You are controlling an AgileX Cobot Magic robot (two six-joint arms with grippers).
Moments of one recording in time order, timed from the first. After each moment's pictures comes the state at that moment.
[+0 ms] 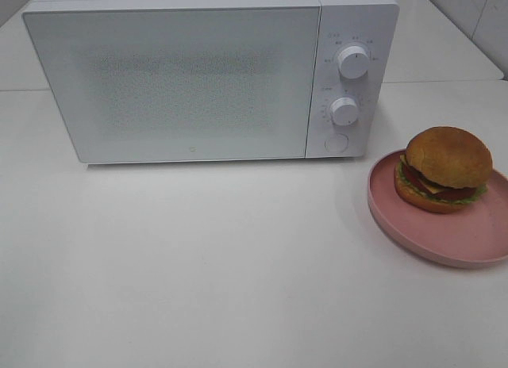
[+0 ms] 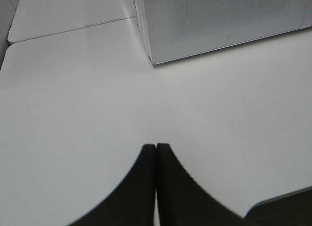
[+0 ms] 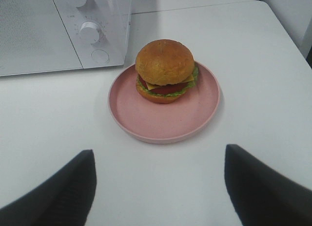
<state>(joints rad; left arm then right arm) -0.20 0.00 -0.50 0.01 1.05 0.11 0.03 0.00 -0.50 0.00 1.02 0.03</state>
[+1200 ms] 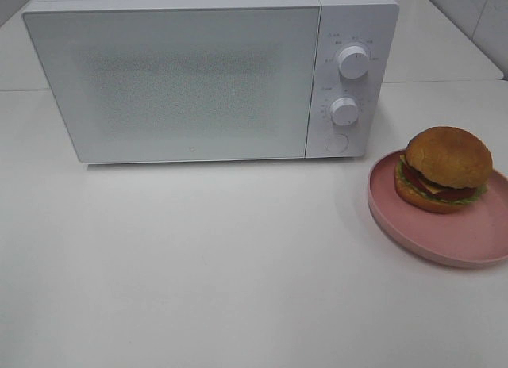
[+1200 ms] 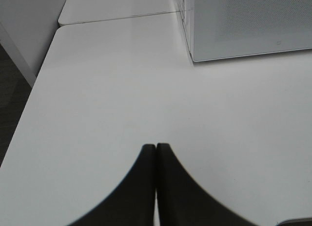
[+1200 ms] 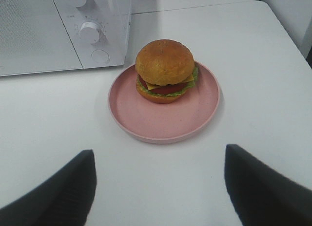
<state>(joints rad) -0.01 0.00 -0.50 0.01 1.05 0.12 0.03 0.00 -0.50 0.00 1.02 0.03</state>
